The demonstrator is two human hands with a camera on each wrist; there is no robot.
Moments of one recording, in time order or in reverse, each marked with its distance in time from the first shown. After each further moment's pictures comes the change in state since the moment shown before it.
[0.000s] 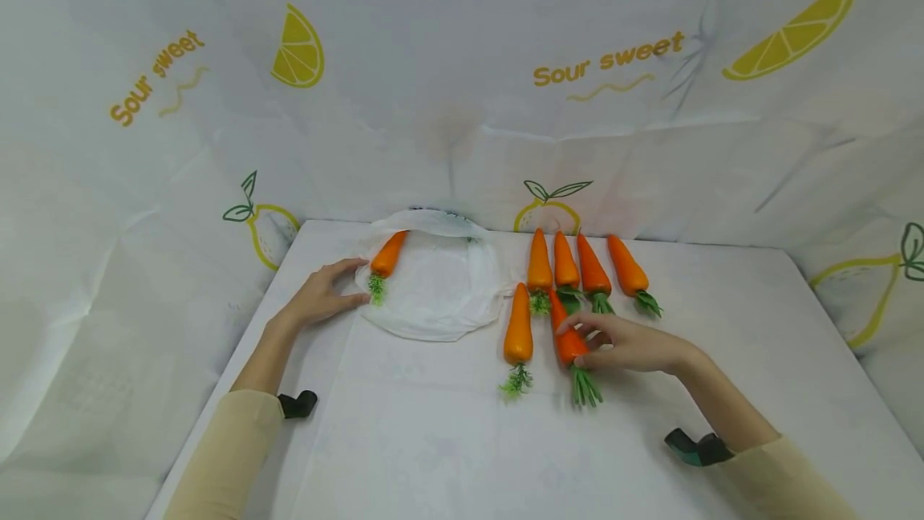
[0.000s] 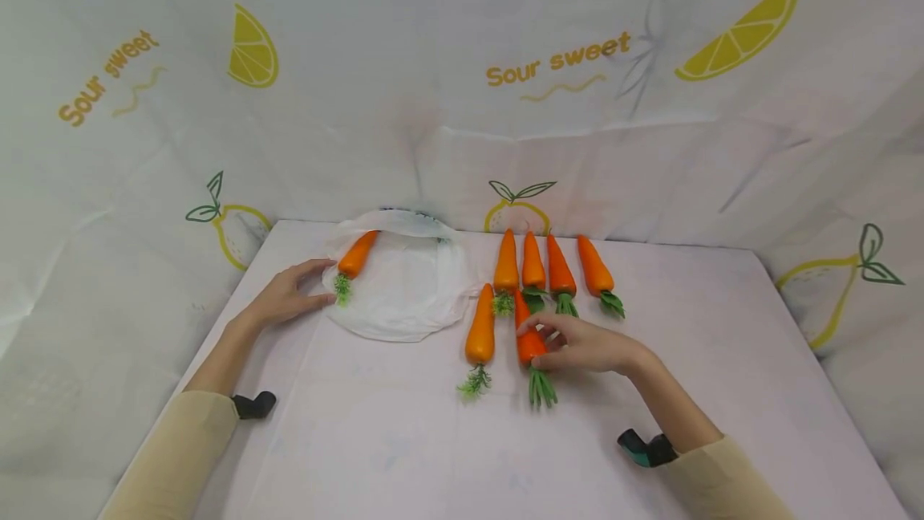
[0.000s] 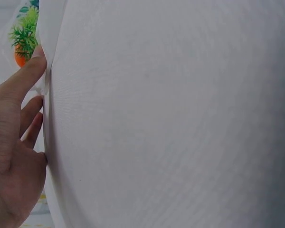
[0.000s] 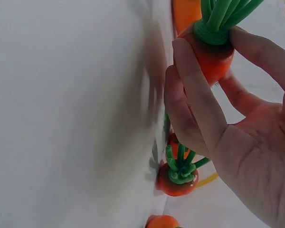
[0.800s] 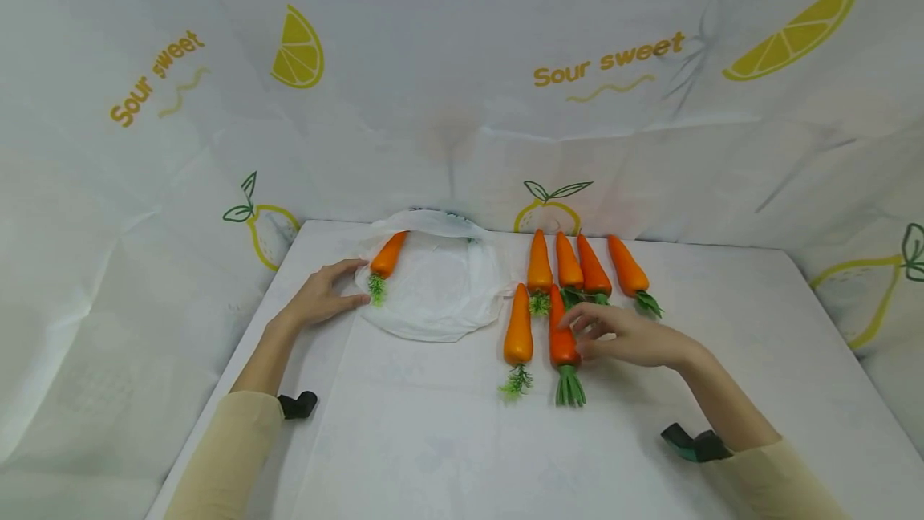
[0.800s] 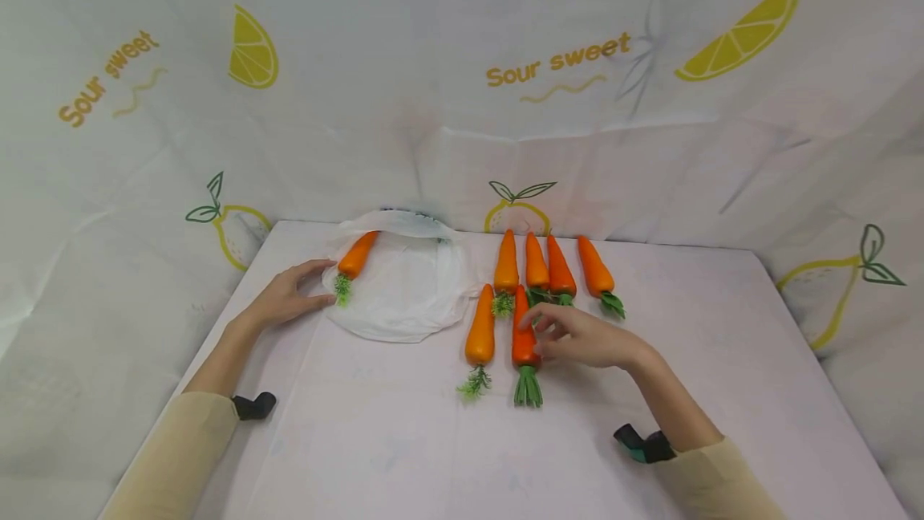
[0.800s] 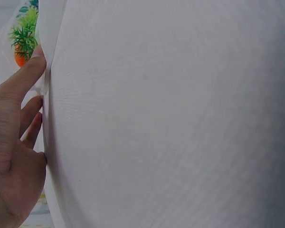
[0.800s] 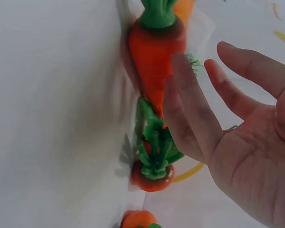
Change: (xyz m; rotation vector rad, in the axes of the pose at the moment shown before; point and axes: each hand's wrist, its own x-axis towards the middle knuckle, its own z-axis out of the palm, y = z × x) left_hand -0.001 -0.001 0.000 0.012 0.012 0.011; right_hand -0.001 -0.010 -0.006 -0.058 0.066 -0.108
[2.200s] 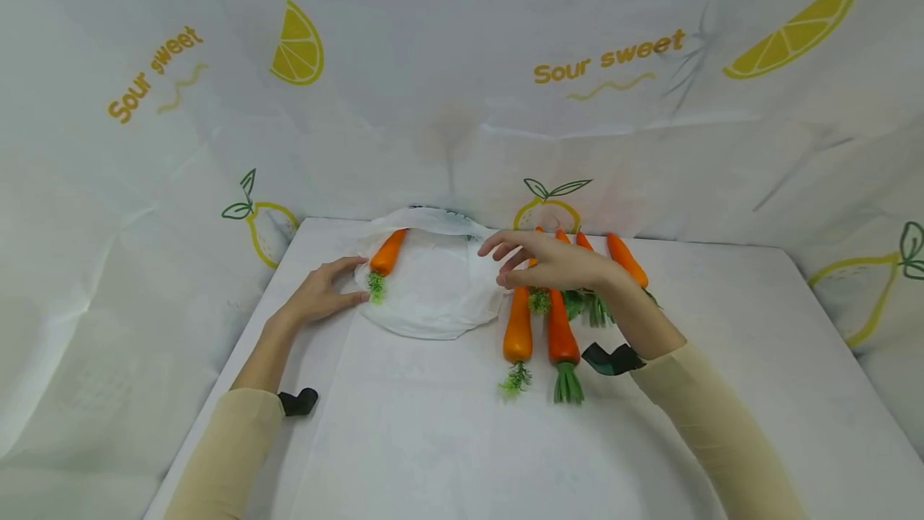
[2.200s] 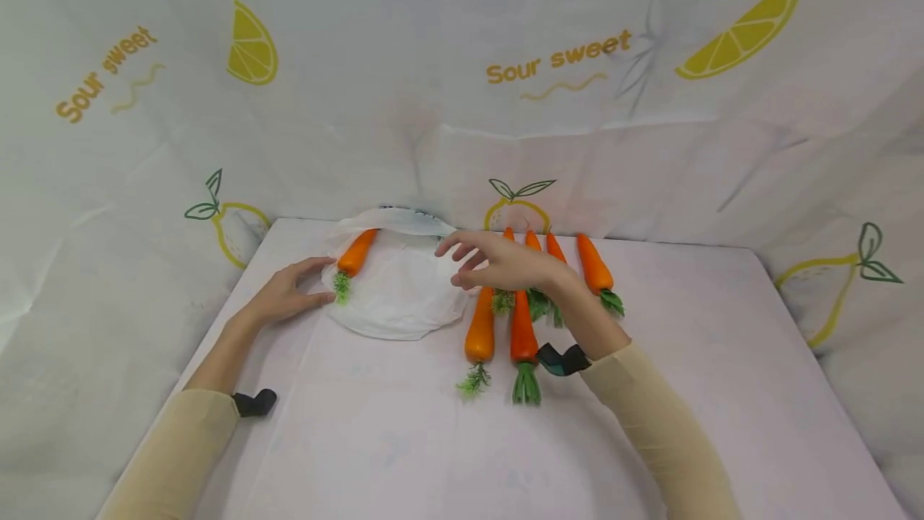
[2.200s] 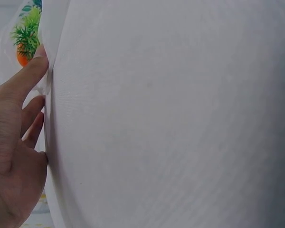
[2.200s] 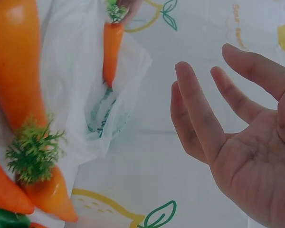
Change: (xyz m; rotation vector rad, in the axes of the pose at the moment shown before) left_hand 0.000 0.005 -0.002 0.007 -0.010 -0.013; right_hand 0.090 -0.098 -0.033 0.032 -0.020 -0.208
